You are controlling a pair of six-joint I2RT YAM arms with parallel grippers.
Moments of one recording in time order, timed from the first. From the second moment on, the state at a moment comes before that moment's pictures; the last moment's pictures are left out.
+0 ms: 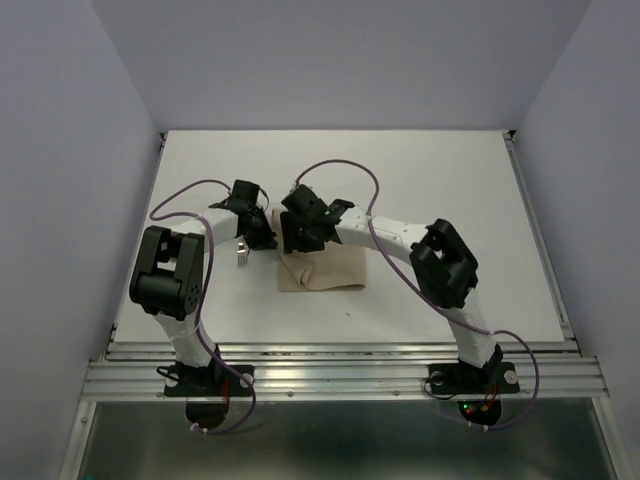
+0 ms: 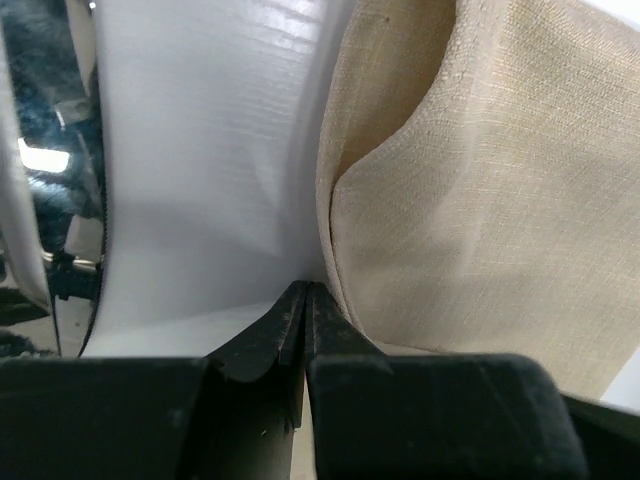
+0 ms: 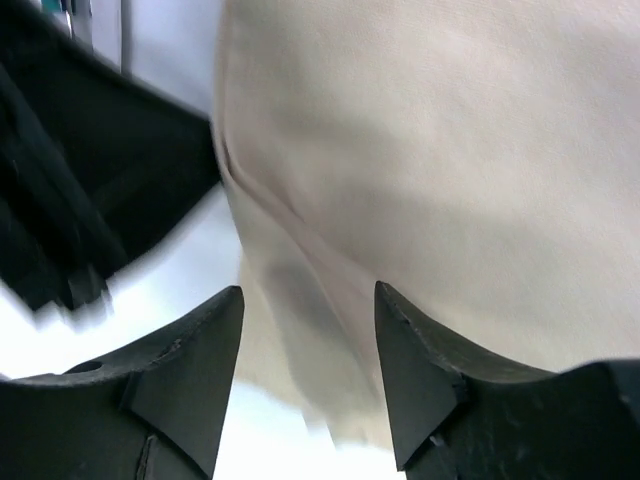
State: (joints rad) left arm -0.24 1.76 1.01 -0.34 0.15 -0.63; right arm 0.89 2.20 1.79 -0.56 0.08 0.67
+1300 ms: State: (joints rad) left arm -0.21 1.54 1.04 -0.49 0.07 -0.62; right arm 0.91 2.08 1.53 -0.32 -0.09 0.73
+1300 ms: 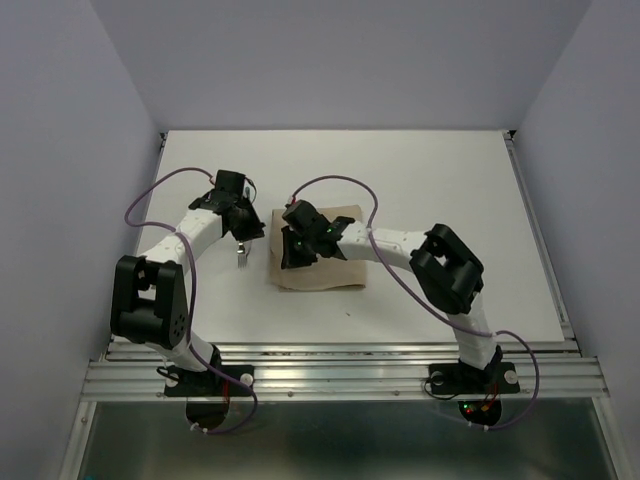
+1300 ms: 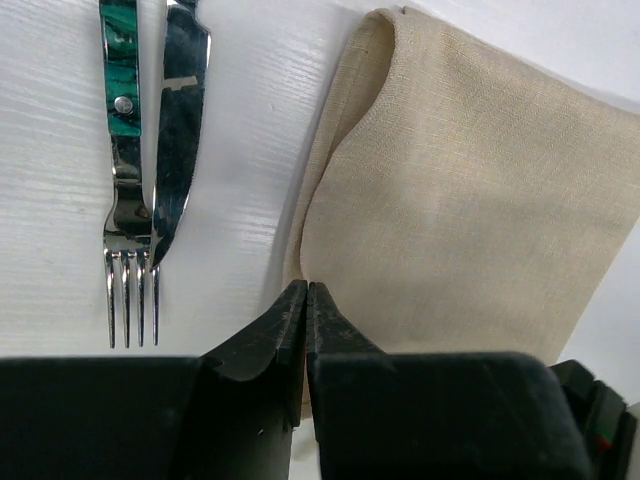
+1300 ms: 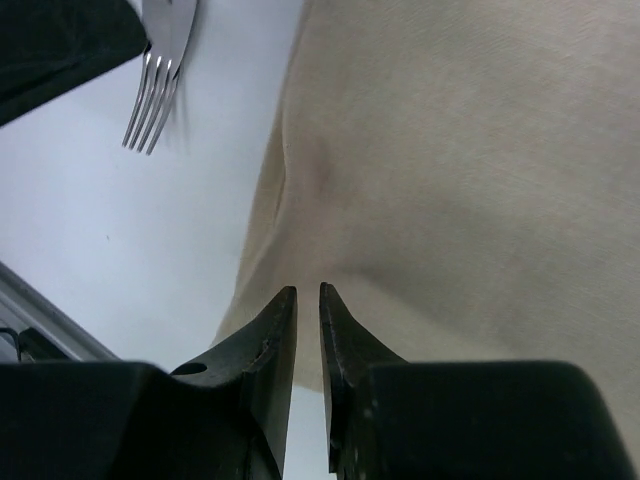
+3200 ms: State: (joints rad) left arm -0.22 2.09 1.47 -0.40 0.17 -0.58; right arm 0.34 2.06 1.36 -0.16 -0.30 0.76
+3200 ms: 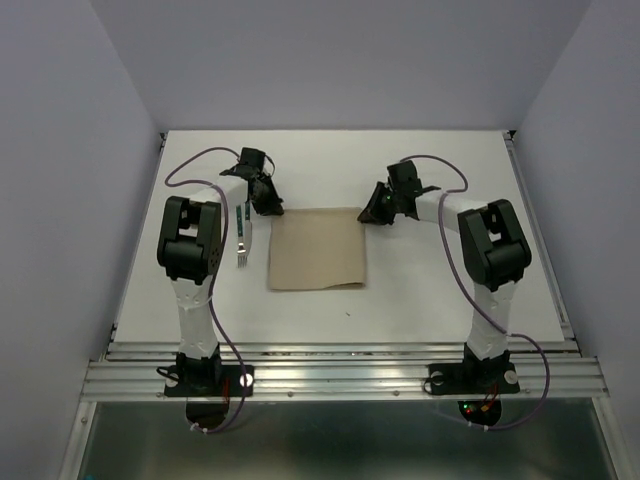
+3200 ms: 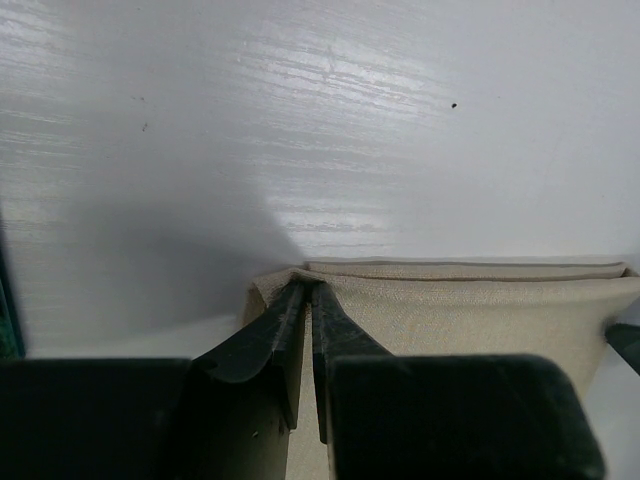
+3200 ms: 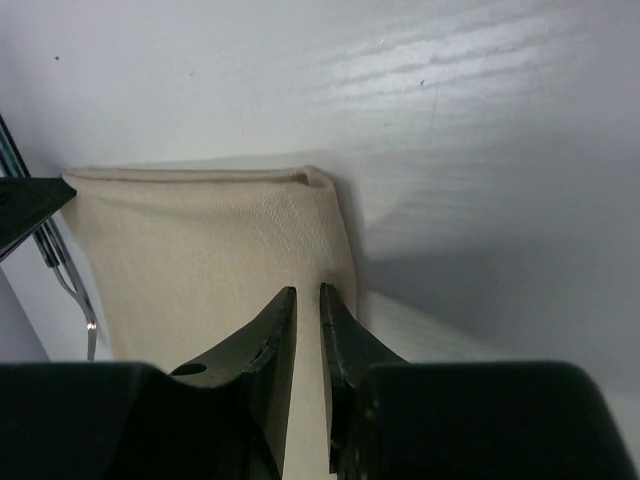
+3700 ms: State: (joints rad) left arm -0.22 2.08 1.46 -0.39 0.17 -0.58; right arm 0.41 1.85 0.92 0.08 -0.42 0.84
